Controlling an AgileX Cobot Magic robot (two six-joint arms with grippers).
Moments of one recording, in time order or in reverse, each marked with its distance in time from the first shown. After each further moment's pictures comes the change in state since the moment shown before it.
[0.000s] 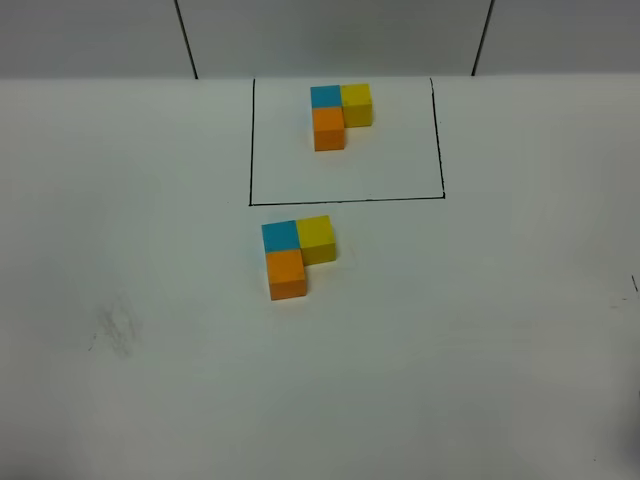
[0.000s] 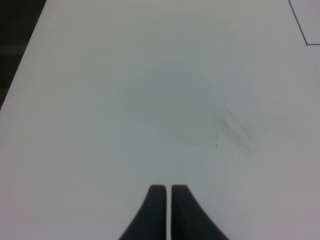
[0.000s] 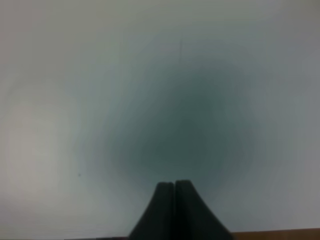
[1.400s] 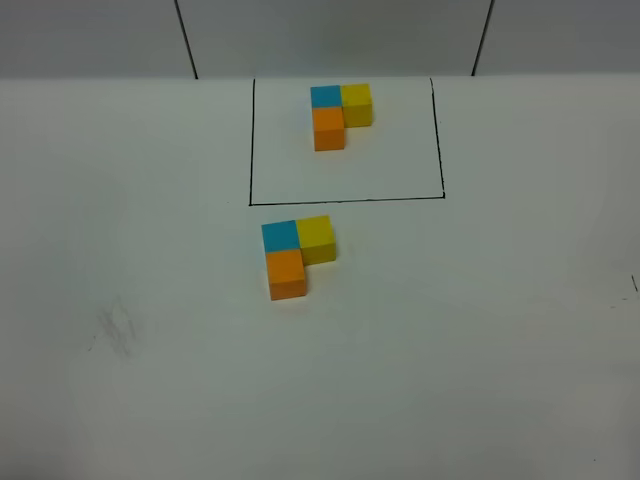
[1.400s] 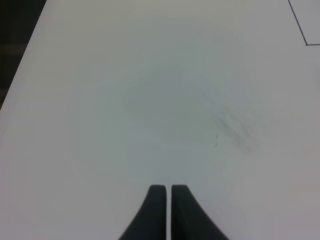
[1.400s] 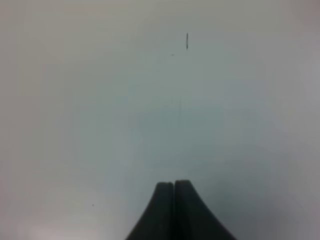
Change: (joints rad) left arm 0.000 0.000 0.000 0.000 0.000 0.000; right arm -0.241 -0.502 0.021 0.148 0.022 -0.360
